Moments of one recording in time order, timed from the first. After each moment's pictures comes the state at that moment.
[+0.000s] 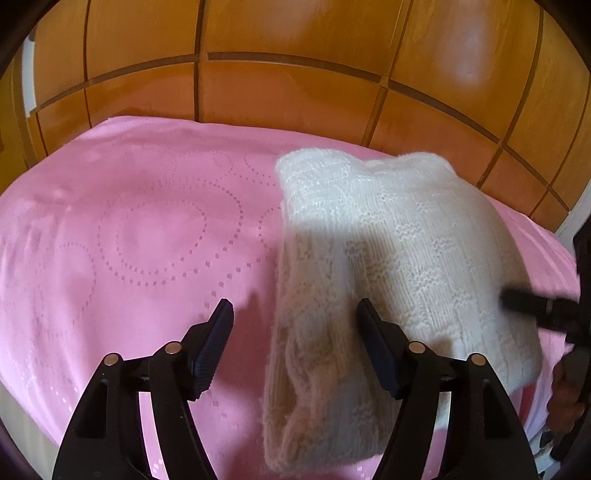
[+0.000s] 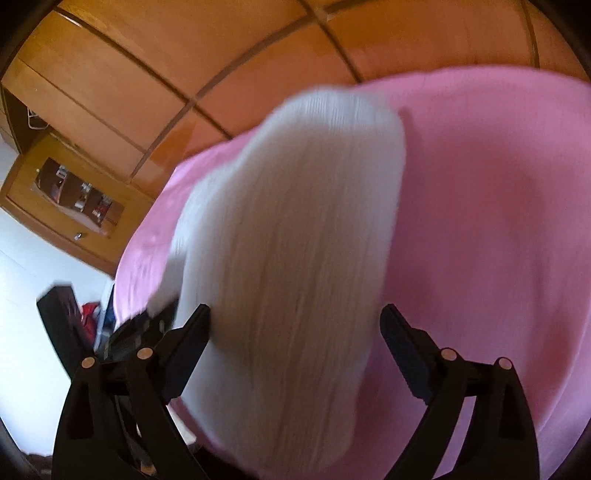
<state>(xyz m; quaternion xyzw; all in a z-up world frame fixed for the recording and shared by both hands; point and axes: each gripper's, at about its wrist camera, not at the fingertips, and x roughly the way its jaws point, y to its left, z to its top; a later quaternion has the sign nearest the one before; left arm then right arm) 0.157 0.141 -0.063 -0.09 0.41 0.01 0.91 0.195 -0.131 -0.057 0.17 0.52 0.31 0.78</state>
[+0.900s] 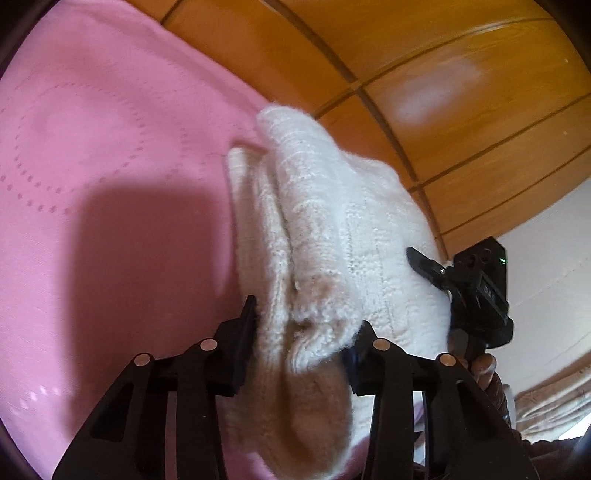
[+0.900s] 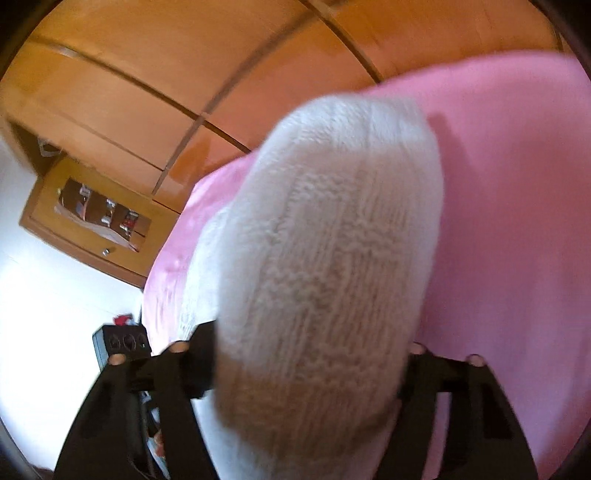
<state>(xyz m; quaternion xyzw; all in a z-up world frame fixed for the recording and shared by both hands) 0.172 0.187 -0.104 -0.34 0.41 -0.21 0.82 0.248 -0.125 -0.047 0.21 0.49 0.35 0.77</state>
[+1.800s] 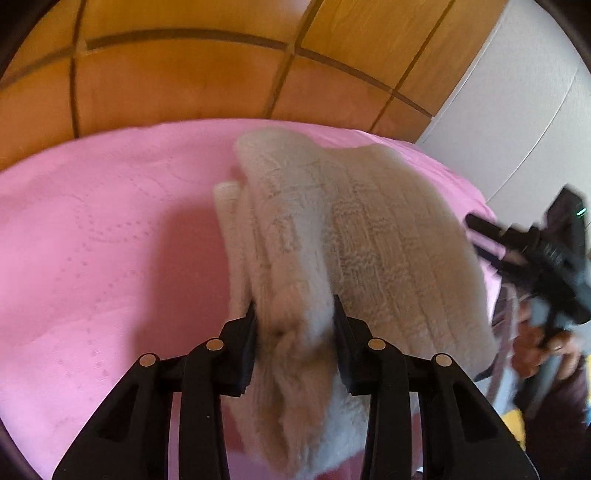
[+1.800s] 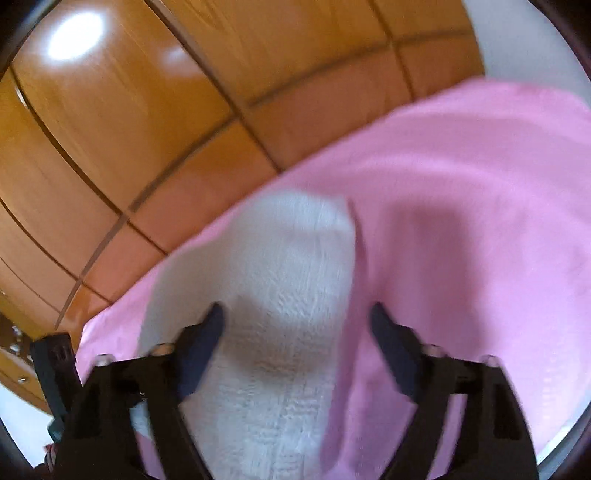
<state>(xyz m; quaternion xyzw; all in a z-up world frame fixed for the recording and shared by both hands) 0.232 -0.152 -0.057 -0.03 0.45 -0.30 0.84 0.174 -0.451 -0.027 0.26 0.36 0.03 0.89</state>
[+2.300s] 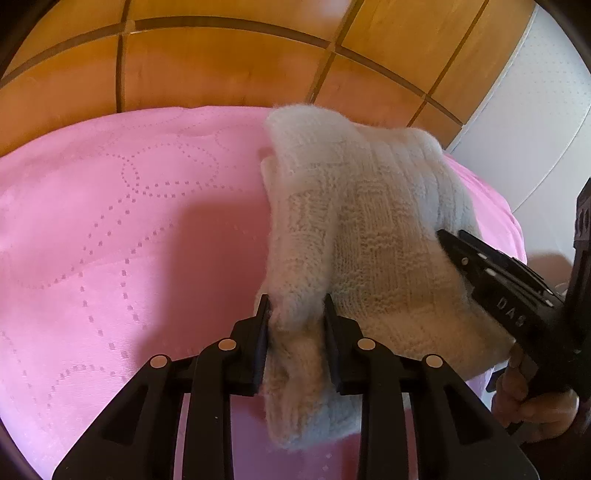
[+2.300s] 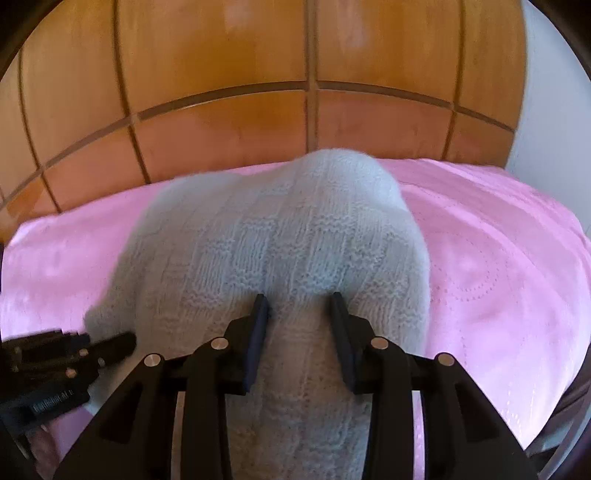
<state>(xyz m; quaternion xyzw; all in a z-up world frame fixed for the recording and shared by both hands) 0.216 -0.122 -0.070 -0.05 0.46 -0.24 0.85 0.175 -0.313 -0.041 0.04 0.38 -0.02 0.93</state>
